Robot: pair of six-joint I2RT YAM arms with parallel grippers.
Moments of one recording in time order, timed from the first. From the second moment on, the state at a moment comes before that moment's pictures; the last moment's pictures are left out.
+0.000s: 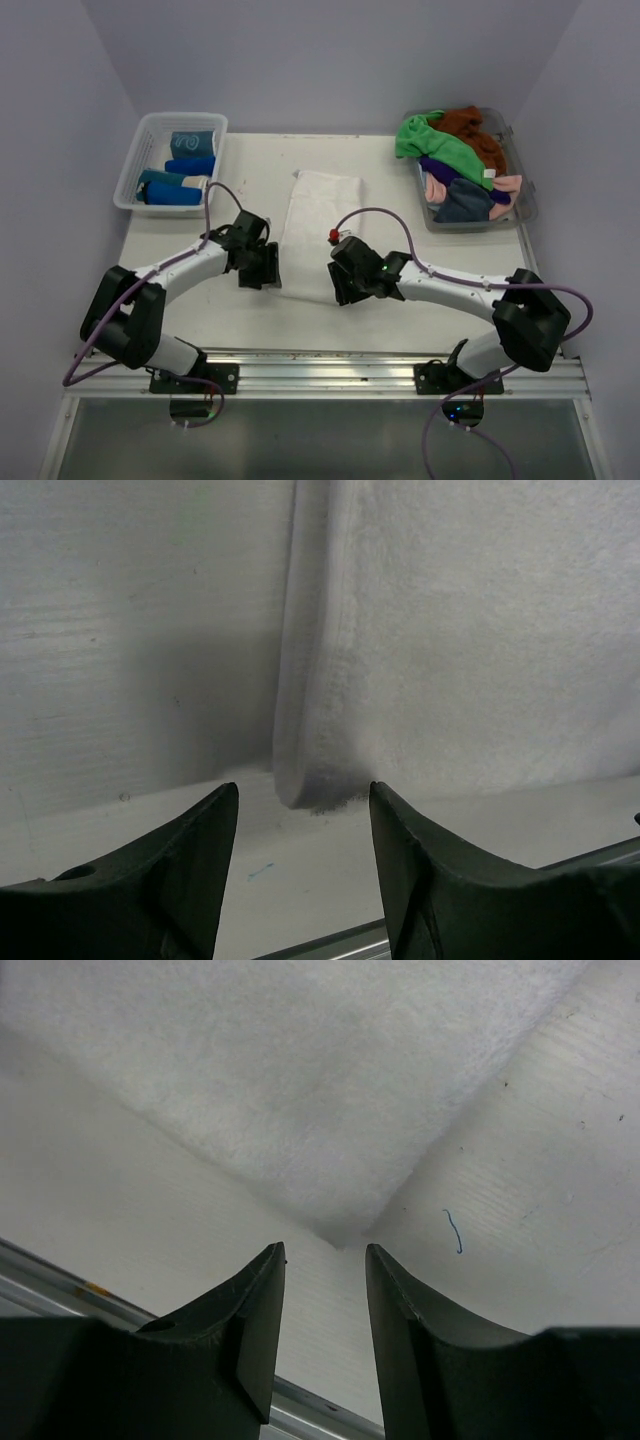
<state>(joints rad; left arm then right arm) -0.45 1.45 0.80 -0.54 0.13 -0.52 0.94 1.45 0.89 -0.46 0.11 0.54</state>
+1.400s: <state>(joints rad) -0.45 1.40 0.68 -0.46 0.21 -0.67 1.05 1.53 0.93 -0.44 0.22 0.28</state>
